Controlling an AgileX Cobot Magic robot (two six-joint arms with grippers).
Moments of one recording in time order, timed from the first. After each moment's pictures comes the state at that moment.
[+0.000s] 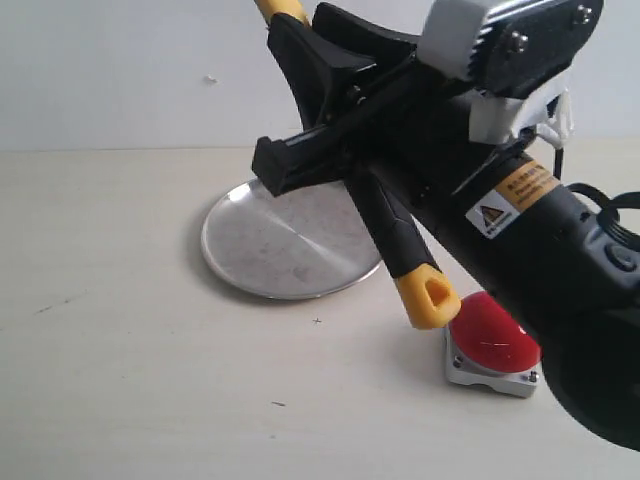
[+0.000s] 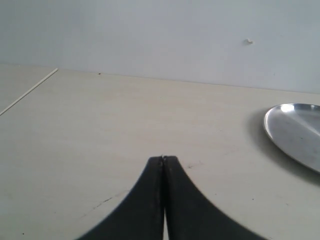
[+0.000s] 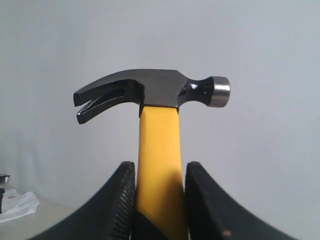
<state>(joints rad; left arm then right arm) 0.01 0.01 0.00 0.18 0.27 -0.29 0.88 1.47 -0.60 0.20 -1.13 -0.05</state>
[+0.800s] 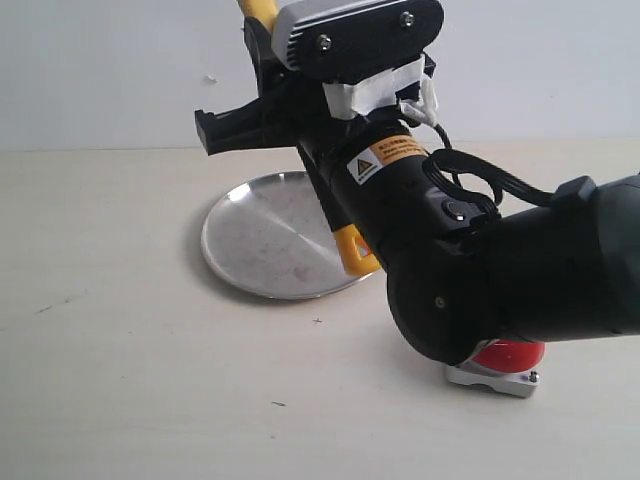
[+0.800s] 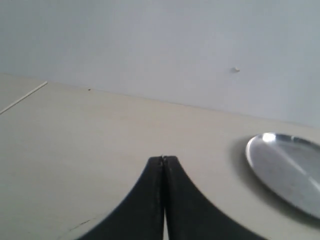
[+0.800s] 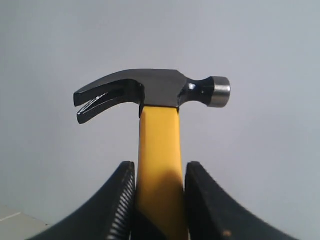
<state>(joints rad) 0.01 0.01 0.00 0.15 0.18 -0.37 0.88 1.74 -0.85 0.41 -1.14 -0.32</state>
